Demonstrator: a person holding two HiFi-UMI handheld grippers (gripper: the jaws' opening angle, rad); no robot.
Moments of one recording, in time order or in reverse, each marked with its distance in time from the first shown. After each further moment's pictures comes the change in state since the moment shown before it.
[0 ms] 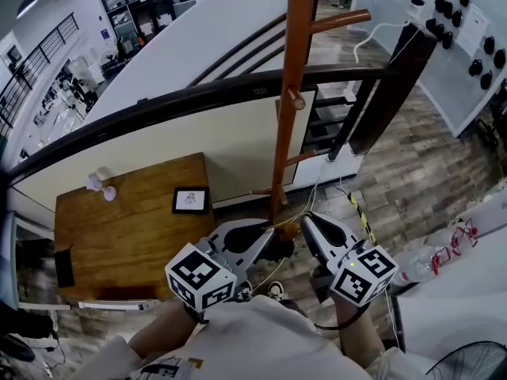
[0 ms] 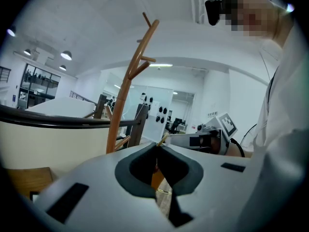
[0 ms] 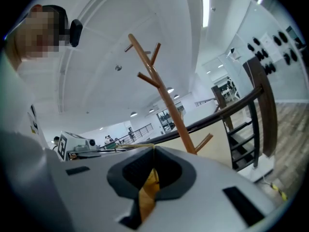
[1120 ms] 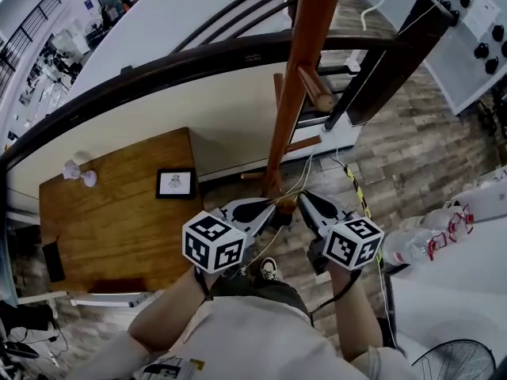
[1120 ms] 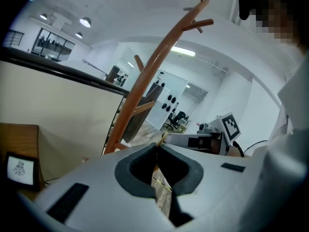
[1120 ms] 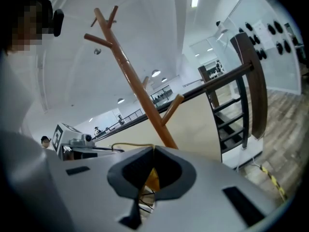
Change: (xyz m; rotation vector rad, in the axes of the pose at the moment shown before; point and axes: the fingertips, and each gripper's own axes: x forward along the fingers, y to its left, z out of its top) left arm 0.087 0.091 -0.106 -0.274 0.184 -0.007; right arm 0.067 -0.125 -0.089 0.094 0.205 -0.129
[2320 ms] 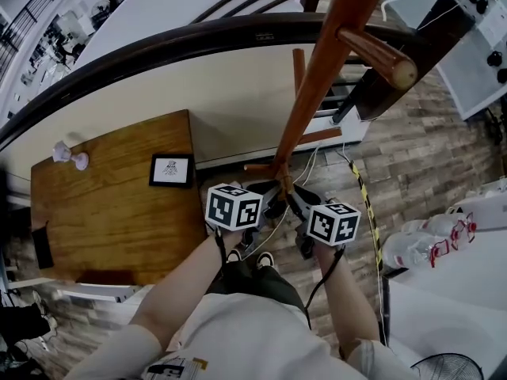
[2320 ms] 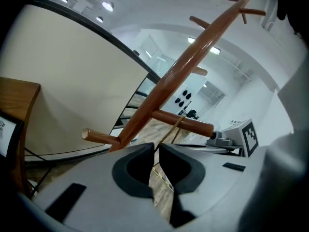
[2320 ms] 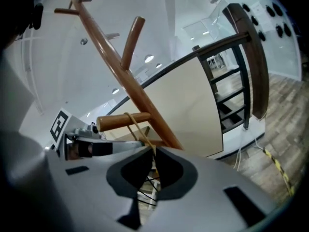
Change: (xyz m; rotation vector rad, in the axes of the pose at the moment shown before) left arm 0.084 0.106 -0.081 -0.201 0.093 0.089; right arm 0.091 -0.066 -0.101 0.078 0.157 -0.004
